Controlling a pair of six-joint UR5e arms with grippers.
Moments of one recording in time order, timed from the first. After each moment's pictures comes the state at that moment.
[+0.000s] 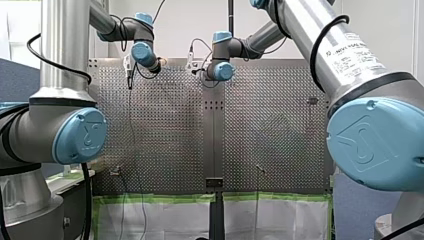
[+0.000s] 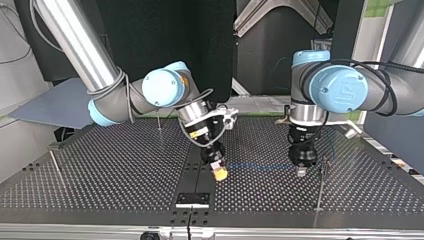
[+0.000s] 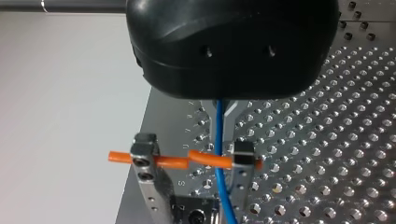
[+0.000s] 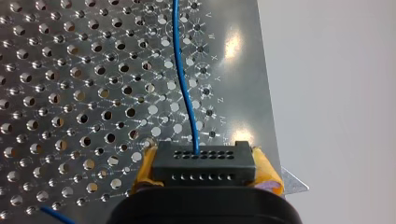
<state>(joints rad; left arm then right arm) -0.13 -1.61 -1.61 -3.01 -1.73 -1.62 2.32 -0.97 1.03 -0.29 1.46 1.66</state>
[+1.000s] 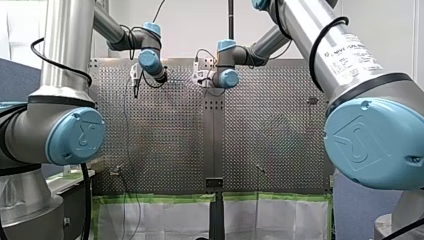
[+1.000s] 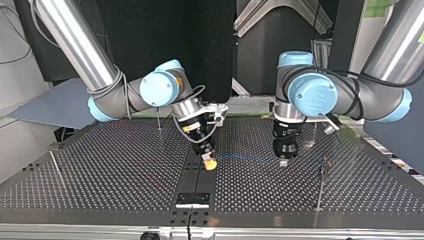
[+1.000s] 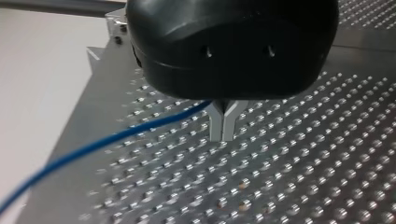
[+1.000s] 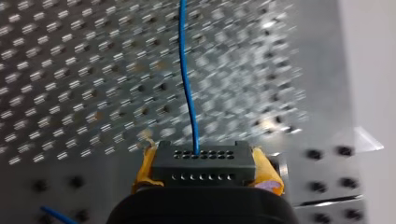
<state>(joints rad) -0.20 -1.69 -1.61 -3.03 -1.77 -1.63 2.29 -0.97 1.13 -0.28 1.47 1.65</state>
